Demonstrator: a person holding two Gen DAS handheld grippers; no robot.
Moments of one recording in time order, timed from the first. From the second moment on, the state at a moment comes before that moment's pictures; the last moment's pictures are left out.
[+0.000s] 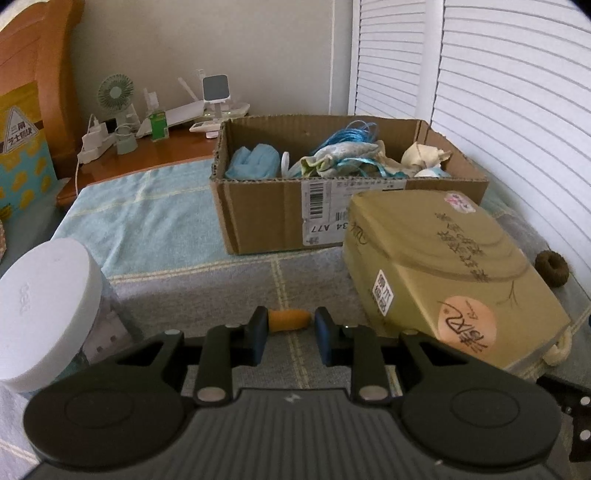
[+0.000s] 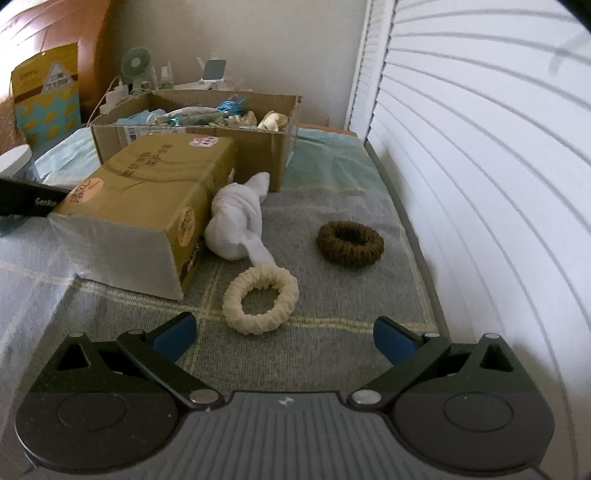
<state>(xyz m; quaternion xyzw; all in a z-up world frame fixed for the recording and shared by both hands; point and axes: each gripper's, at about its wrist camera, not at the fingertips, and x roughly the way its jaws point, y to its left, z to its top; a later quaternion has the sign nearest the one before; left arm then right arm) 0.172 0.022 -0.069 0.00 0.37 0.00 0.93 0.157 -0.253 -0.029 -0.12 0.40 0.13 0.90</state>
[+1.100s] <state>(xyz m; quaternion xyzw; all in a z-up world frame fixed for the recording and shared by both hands) 0.162 0.026 -0.061 0.01 0.38 -0.05 0.92 0.160 -0.249 -0.011 -0.11 0.40 0.14 0.90</state>
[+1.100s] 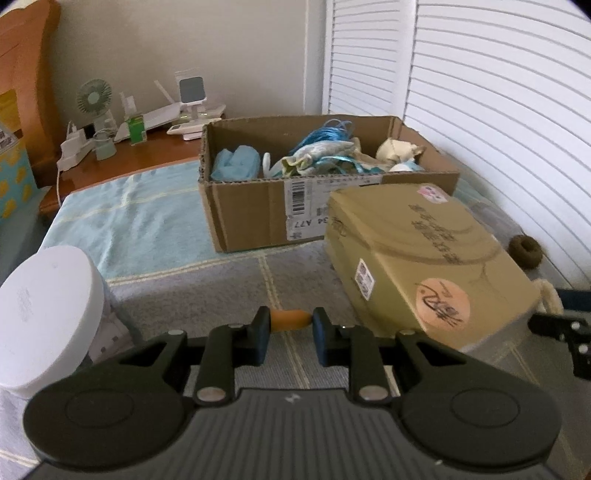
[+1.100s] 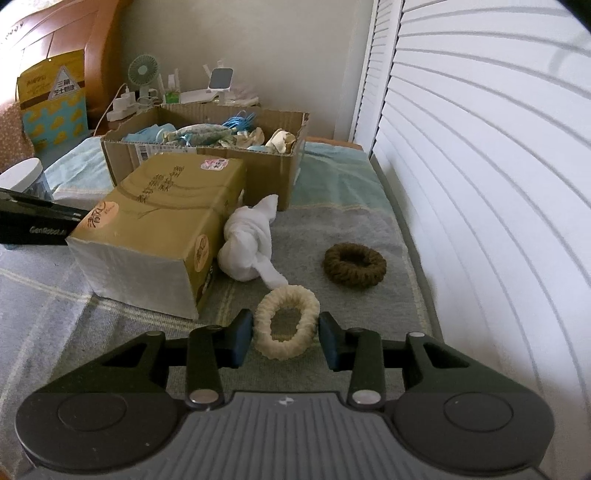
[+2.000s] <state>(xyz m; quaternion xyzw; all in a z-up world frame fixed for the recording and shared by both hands) 0.154 0.051 0.030 0.02 0.34 -0.13 0.93 0.148 -0.237 0.057 -0.09 0.33 0.18 0.92</state>
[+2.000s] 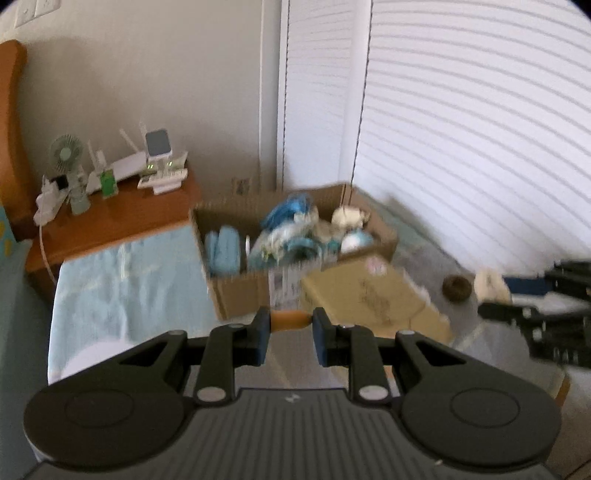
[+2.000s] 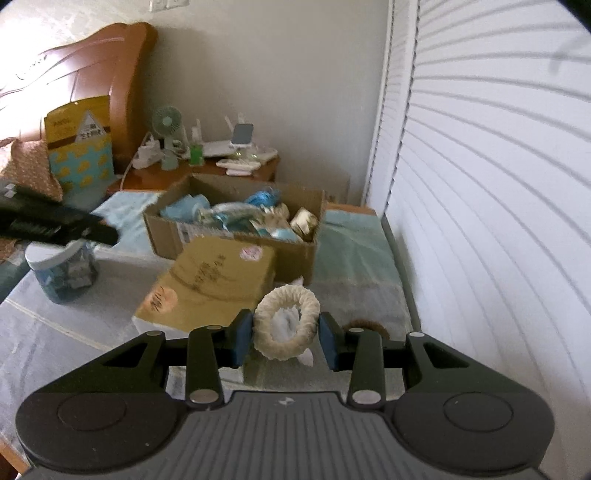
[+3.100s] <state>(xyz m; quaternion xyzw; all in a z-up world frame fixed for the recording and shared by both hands) 0.121 0.043 0.039 0.02 0.29 -0.09 0.95 0.184 -0.233 0.070 -0.06 0.33 0.20 0.92</state>
